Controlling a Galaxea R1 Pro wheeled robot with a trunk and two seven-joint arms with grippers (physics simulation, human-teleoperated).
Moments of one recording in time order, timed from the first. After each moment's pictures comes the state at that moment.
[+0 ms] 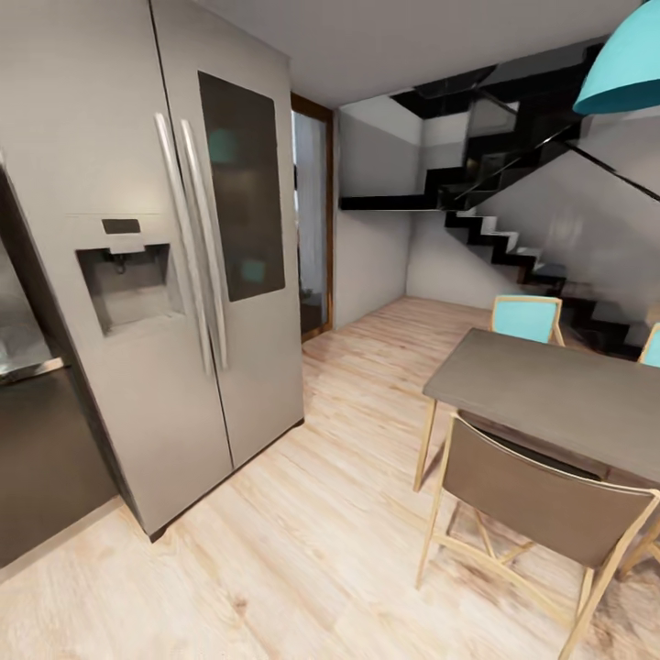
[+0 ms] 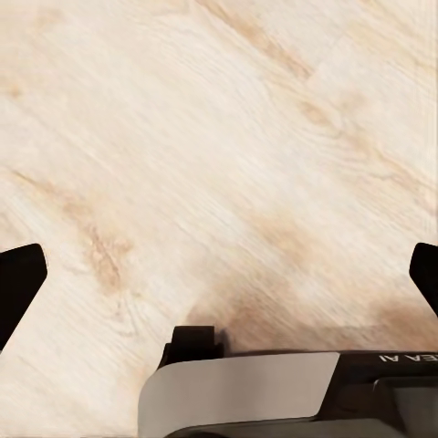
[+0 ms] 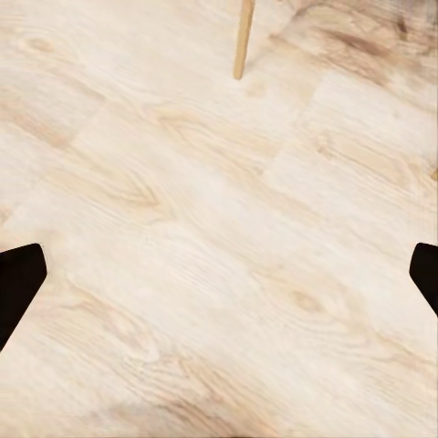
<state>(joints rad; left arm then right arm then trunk) 0.00 0.00 0.00 -0.45 0.00 -0.08 -0.01 -0.02 0.04 -0.07 -0.46 0.00 -0.31 -0.05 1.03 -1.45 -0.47</state>
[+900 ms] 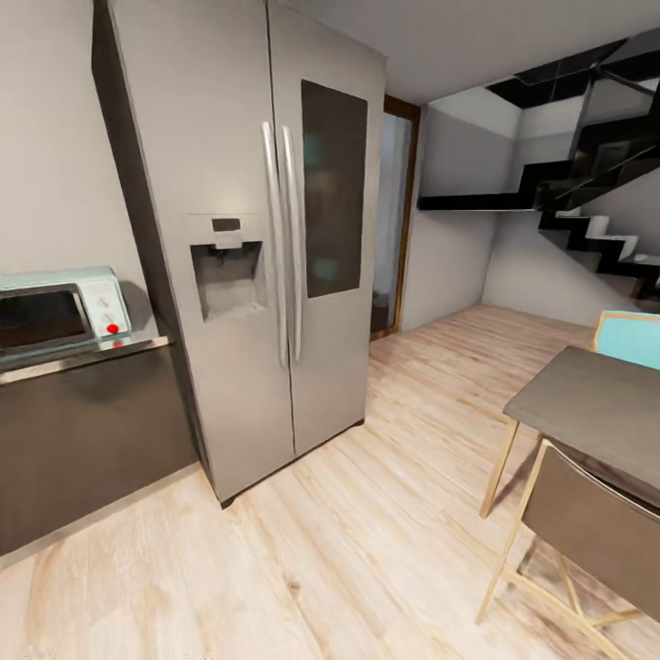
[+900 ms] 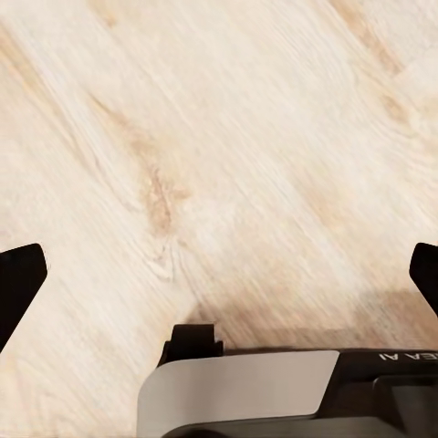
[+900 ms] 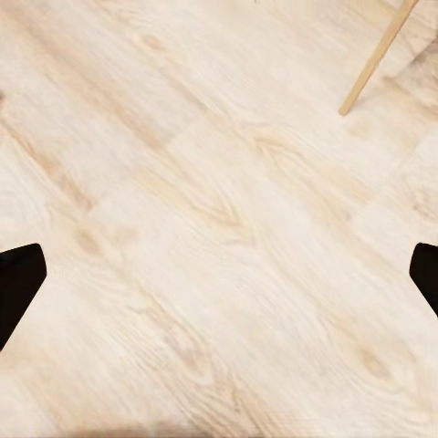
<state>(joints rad) 0.00 0.00 0.00 -0.45 0.01 -0.08 -0.01 -0.02 0.04 -0.07 -0.46 0.00 -0.31 -0.05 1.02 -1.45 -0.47</state>
